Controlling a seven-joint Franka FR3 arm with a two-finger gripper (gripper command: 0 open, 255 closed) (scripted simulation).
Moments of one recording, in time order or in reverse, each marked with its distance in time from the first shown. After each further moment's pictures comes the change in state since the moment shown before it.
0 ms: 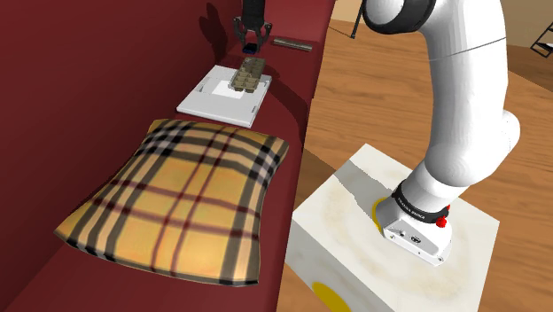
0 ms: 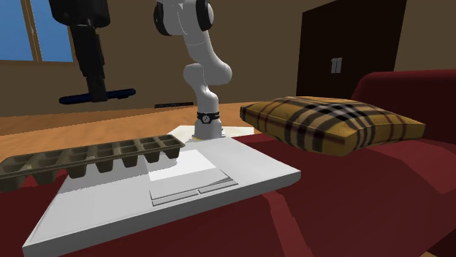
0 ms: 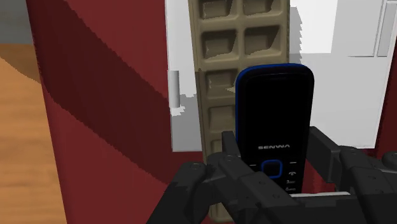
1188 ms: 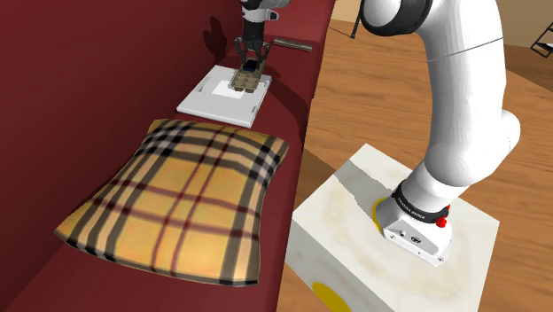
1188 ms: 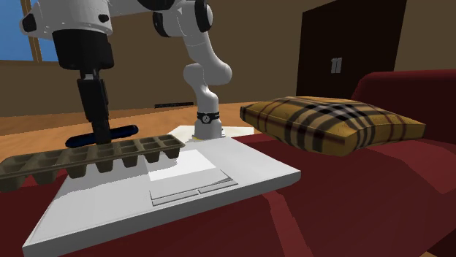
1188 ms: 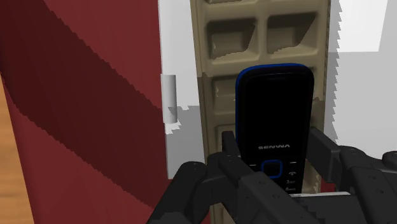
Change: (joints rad) arm -0.006 0.020 -0.002 -0.142 0.000 0.161 -0.010
